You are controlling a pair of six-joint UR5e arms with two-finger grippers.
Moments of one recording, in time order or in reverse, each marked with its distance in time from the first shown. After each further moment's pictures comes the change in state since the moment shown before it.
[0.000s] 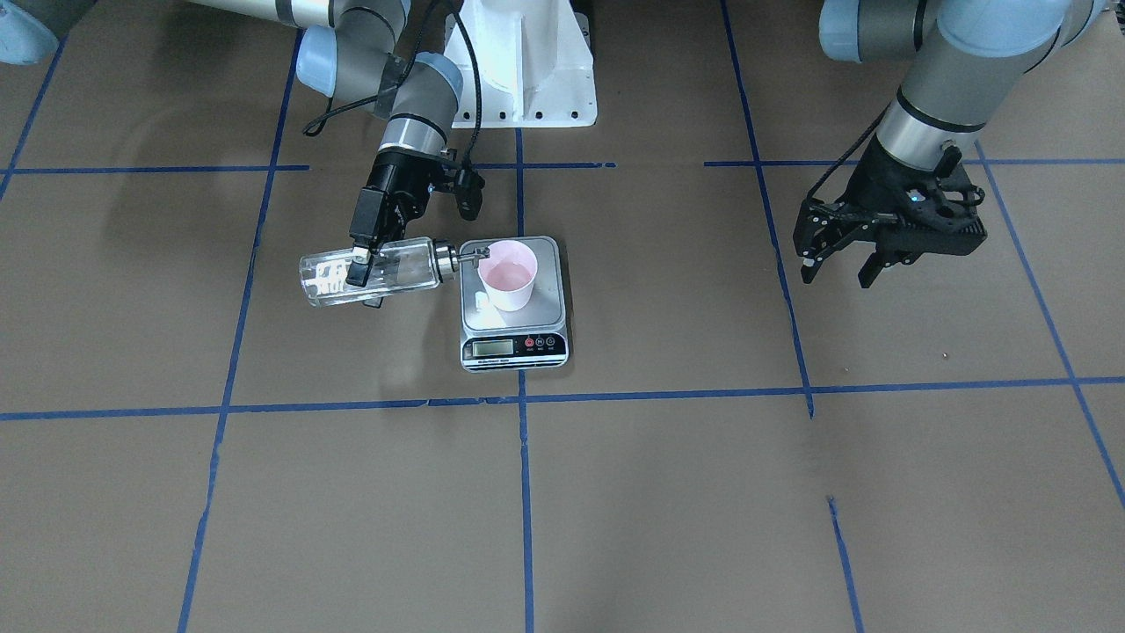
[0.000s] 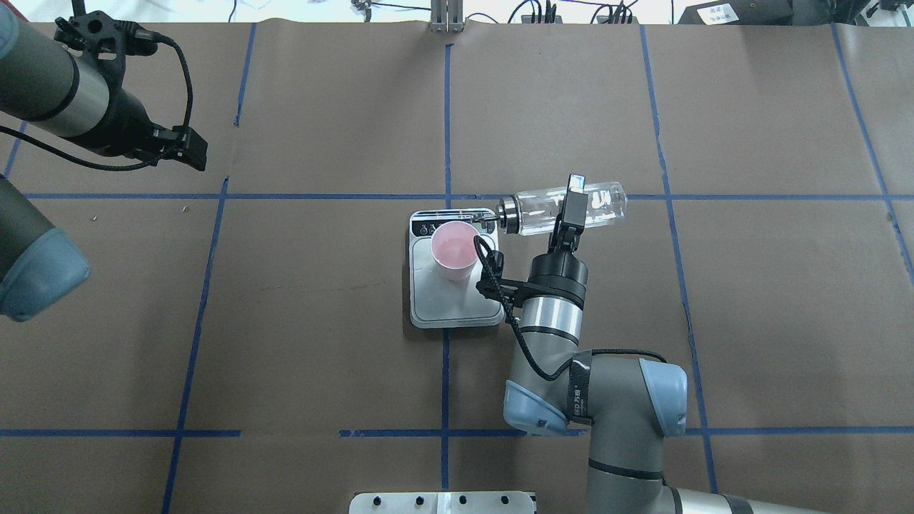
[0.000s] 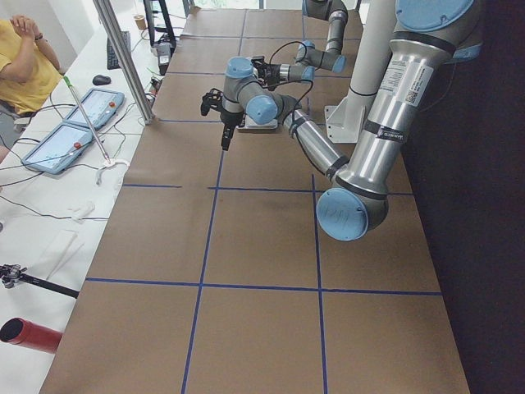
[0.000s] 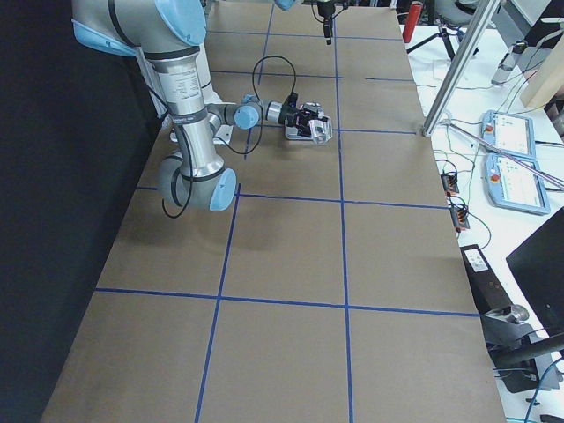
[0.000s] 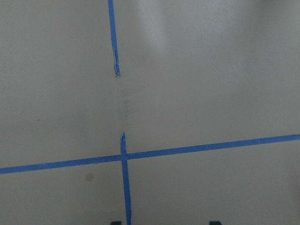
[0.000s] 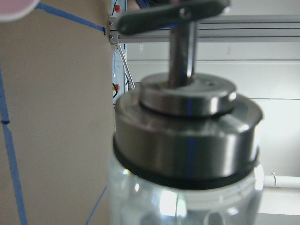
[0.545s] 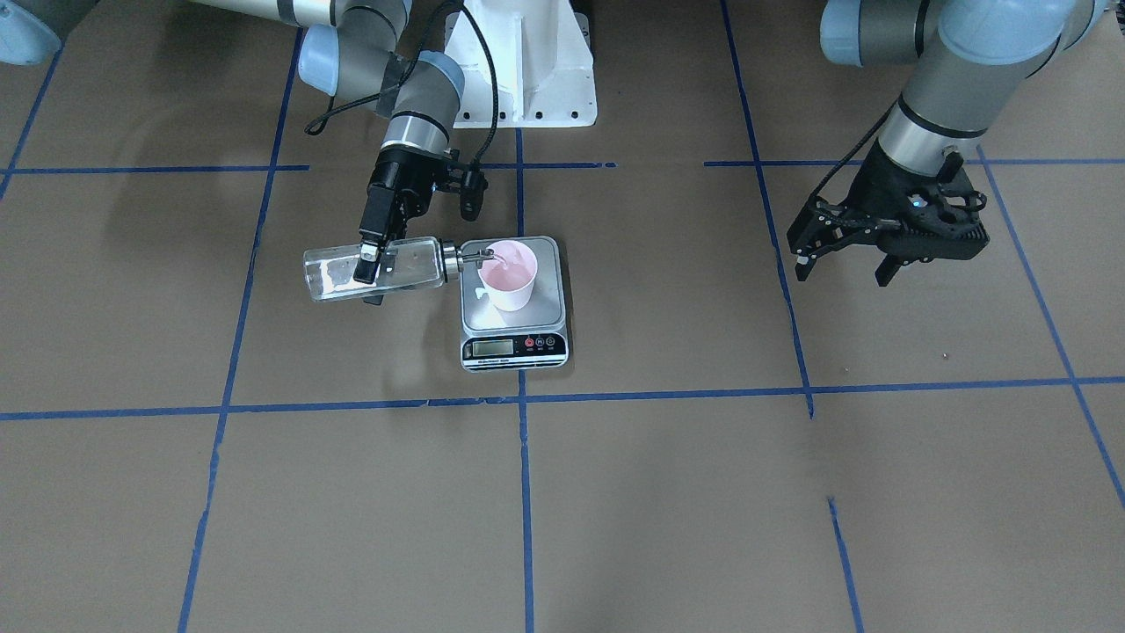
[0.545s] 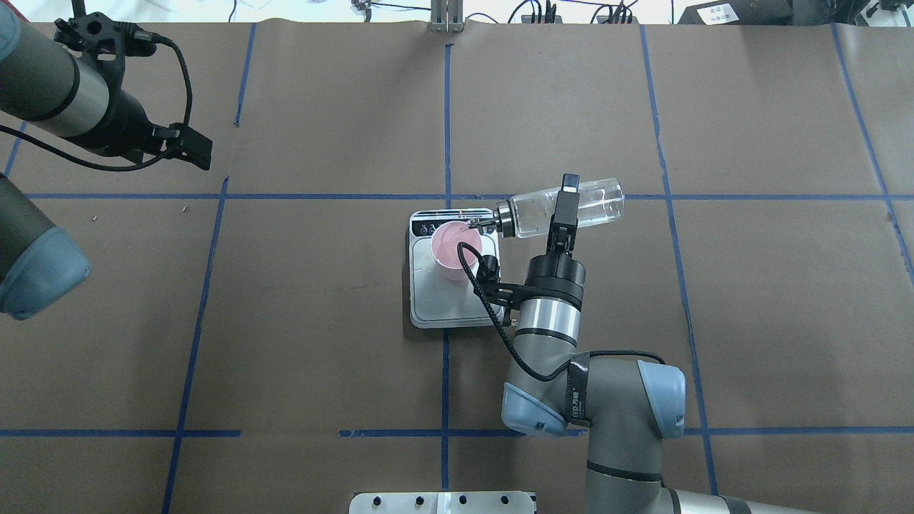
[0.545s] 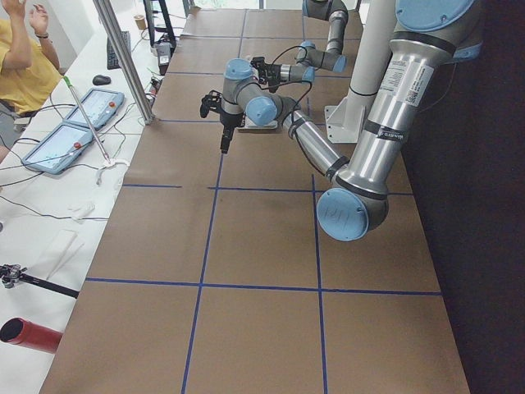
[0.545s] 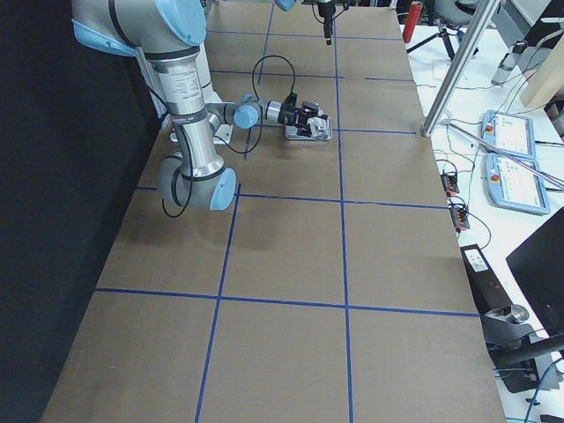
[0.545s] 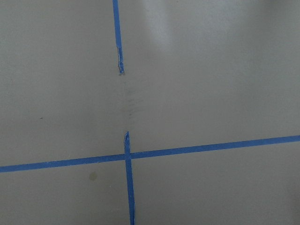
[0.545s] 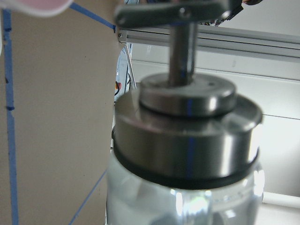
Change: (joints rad) left arm -0.003 0.004 0.004 0.002 0.000 -0.004; right arm -0.003 0.005 0.000 0.000 -0.013 -0.122
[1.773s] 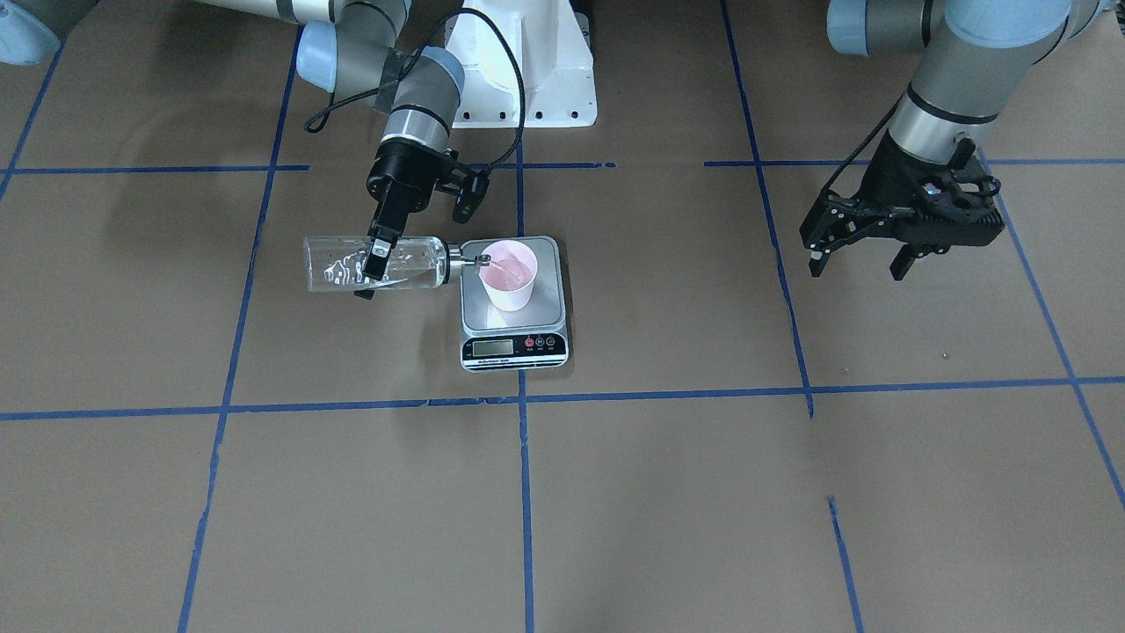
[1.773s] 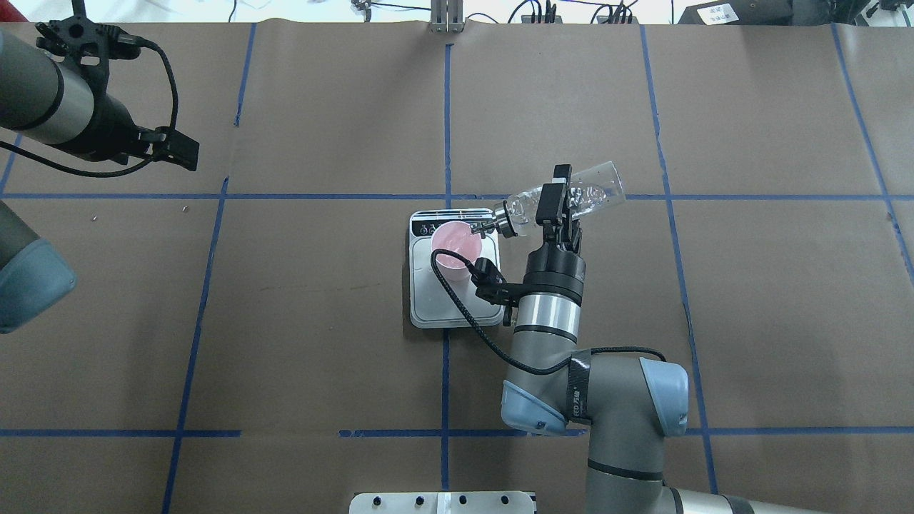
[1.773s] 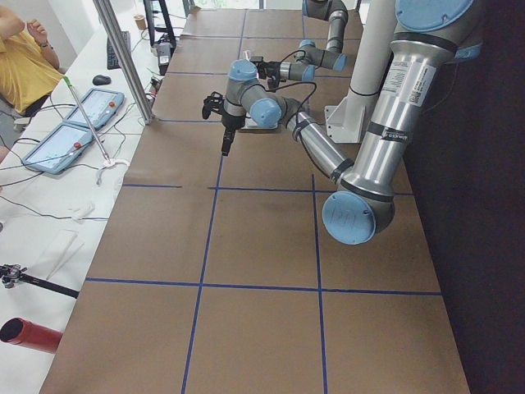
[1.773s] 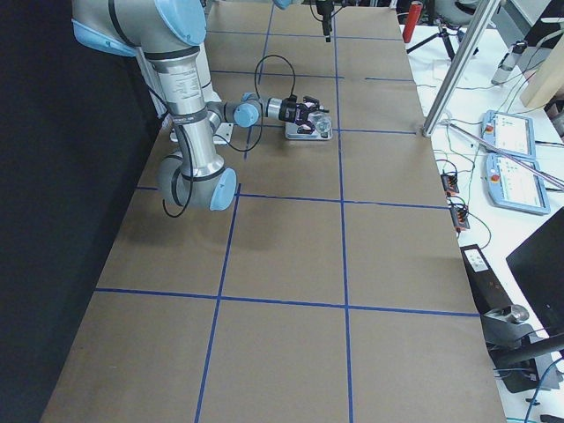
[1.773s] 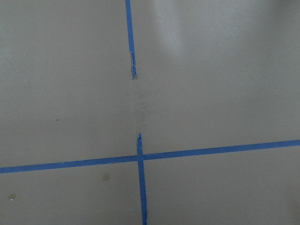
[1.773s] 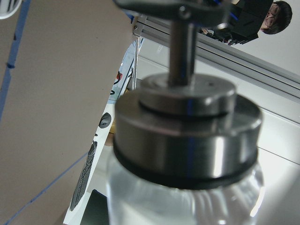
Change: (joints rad) left arm 0.003 0.034 -0.031 -0.004 0.044 -0.008; right arm 0.005 0.001 0.023 0.001 -0.037 -0.285
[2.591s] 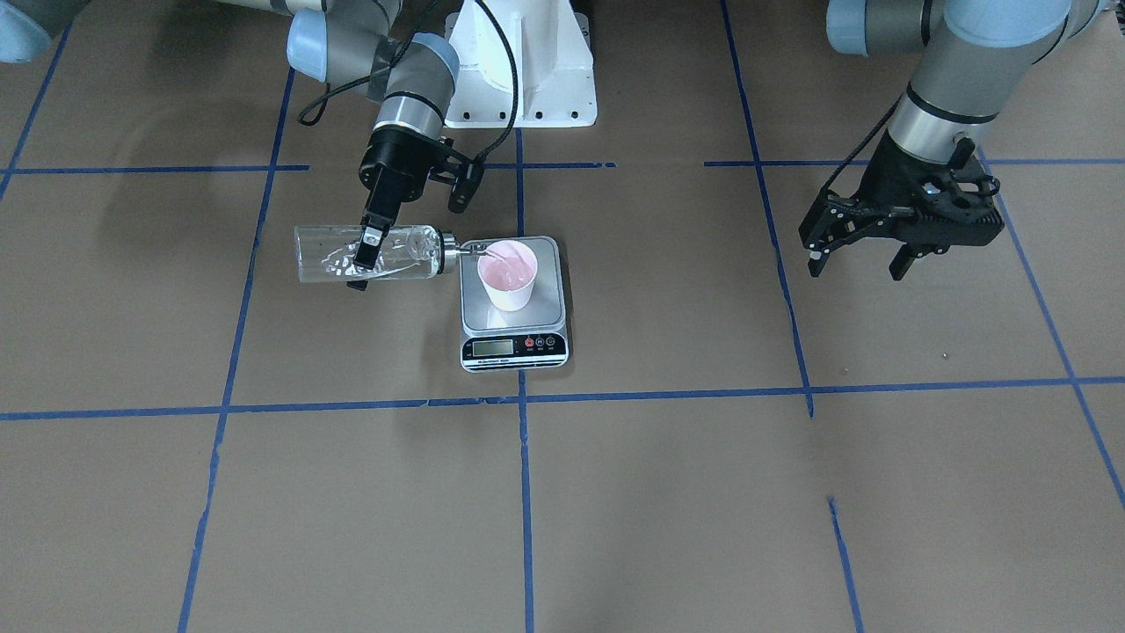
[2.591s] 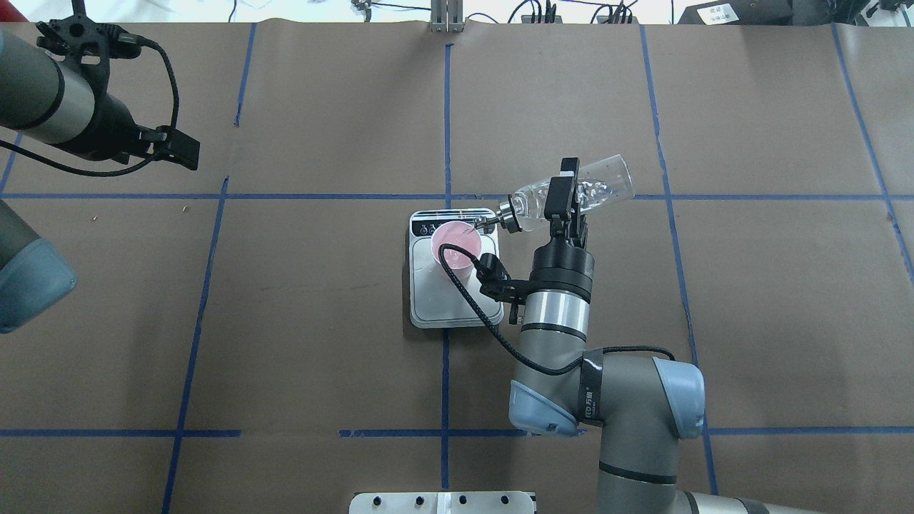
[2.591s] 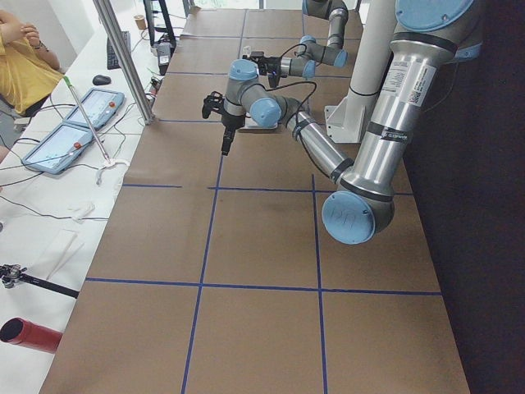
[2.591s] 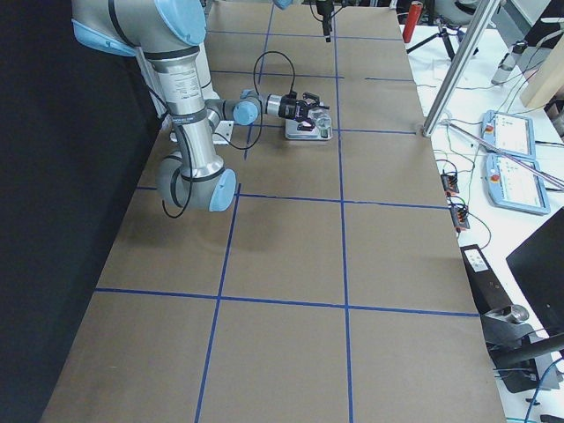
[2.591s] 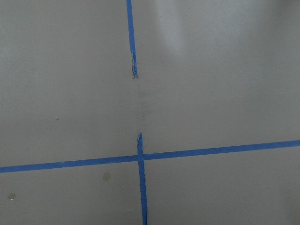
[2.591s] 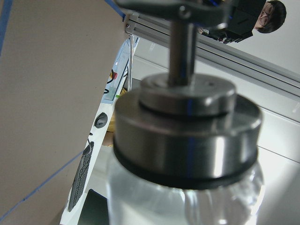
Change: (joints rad) left arm 0.000 -0.003 -0.003 0.000 0.000 -0.003; right arm 0.002 -0.027 0.061 0.004 0.000 -0.001
